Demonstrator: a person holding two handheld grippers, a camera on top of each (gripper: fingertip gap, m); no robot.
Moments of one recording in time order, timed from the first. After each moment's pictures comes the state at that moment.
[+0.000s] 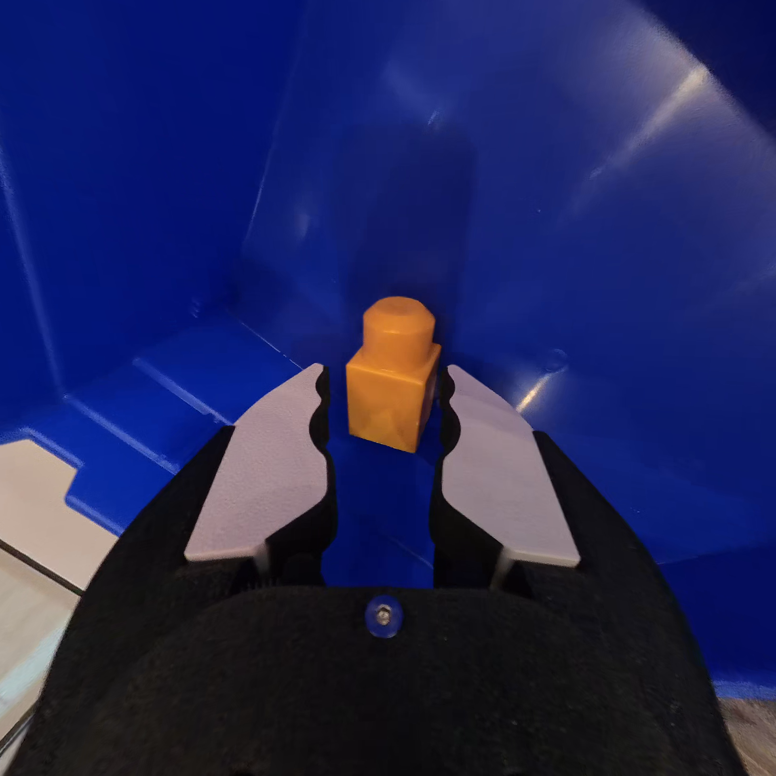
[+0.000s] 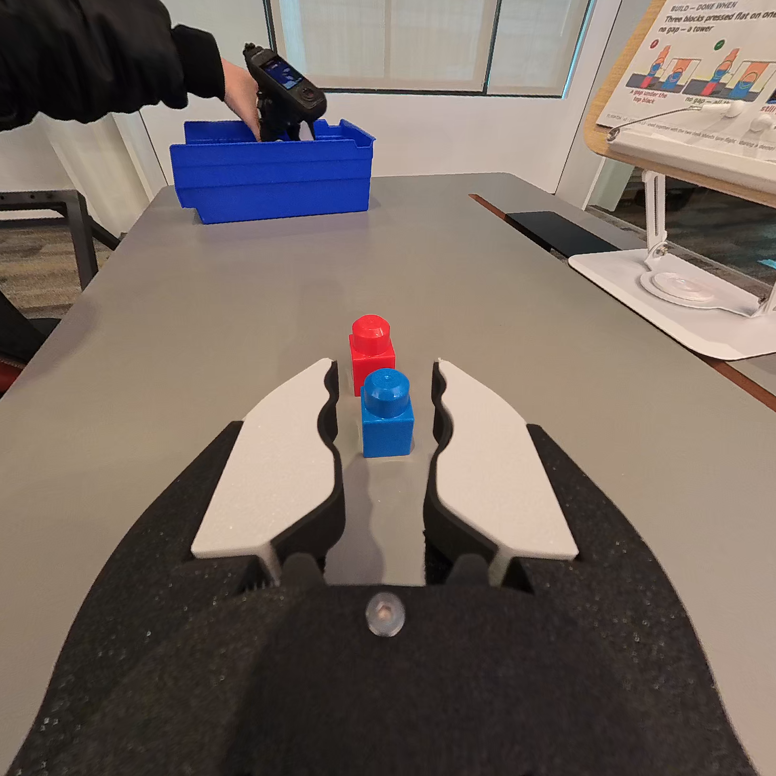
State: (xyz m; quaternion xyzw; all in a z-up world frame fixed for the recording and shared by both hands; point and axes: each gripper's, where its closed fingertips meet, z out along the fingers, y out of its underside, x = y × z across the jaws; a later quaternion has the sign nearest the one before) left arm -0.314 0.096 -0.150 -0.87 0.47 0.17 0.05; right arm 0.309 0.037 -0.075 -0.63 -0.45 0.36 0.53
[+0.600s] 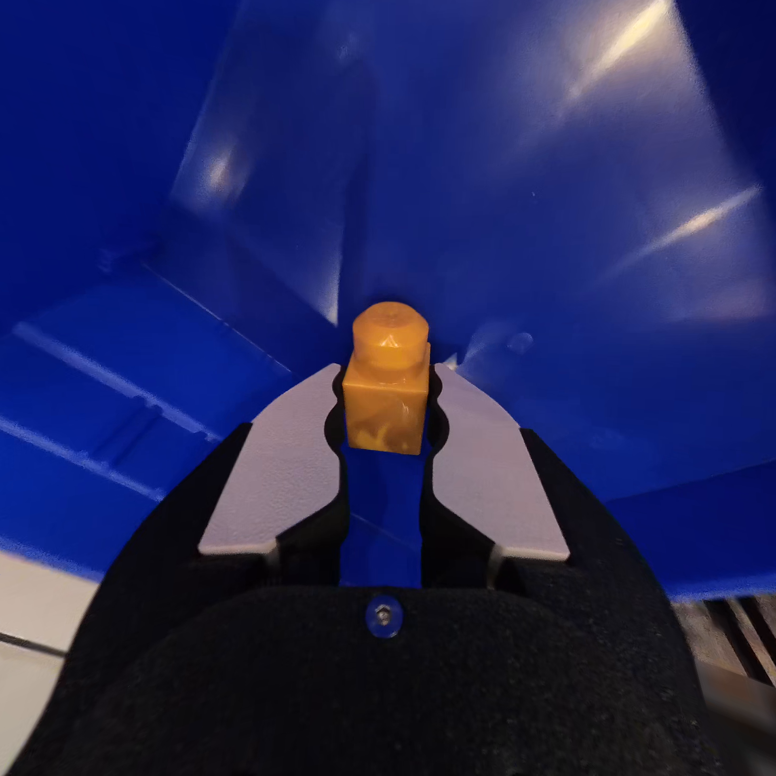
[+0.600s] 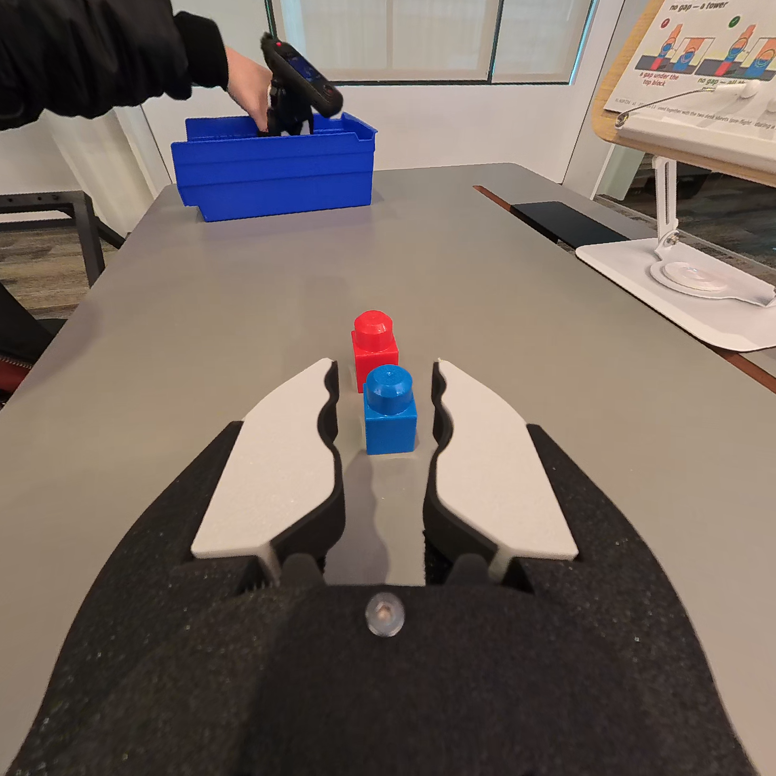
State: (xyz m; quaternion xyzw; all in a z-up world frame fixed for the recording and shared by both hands) left arm -0.316 0.077 -0.152 -0.91 0.39 0.10 -0.03; right arm 0.308 0.036 -0.077 -0.63 -0.45 0.36 0.52
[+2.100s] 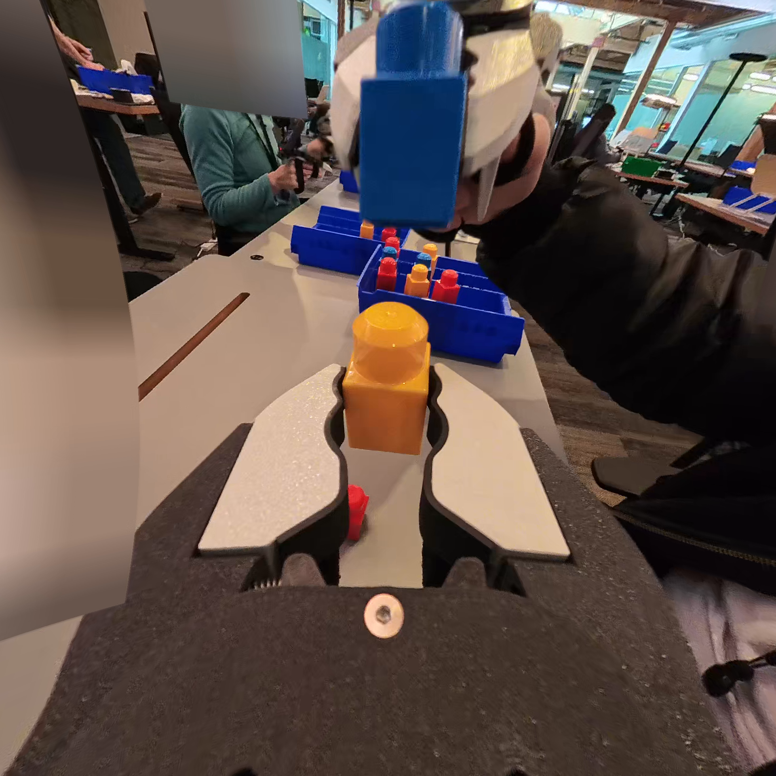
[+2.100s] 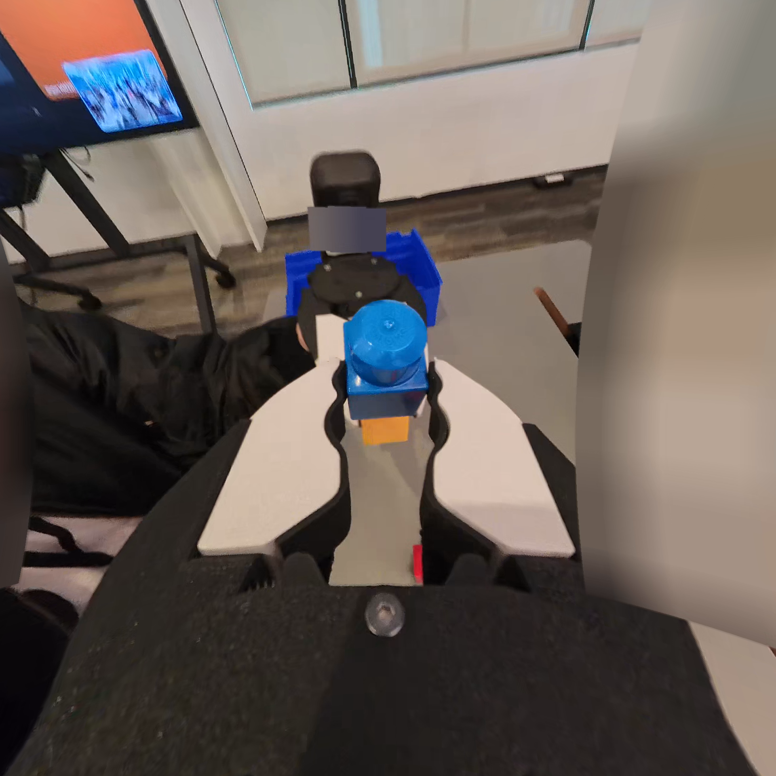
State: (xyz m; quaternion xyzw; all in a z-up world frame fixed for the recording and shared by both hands) left arm 0.191 0.041 0.085 -0.58 0.49 -0.48 0.44; right arm 0.204 0.046 0.157 -0.64 -0.49 0.41 0.43
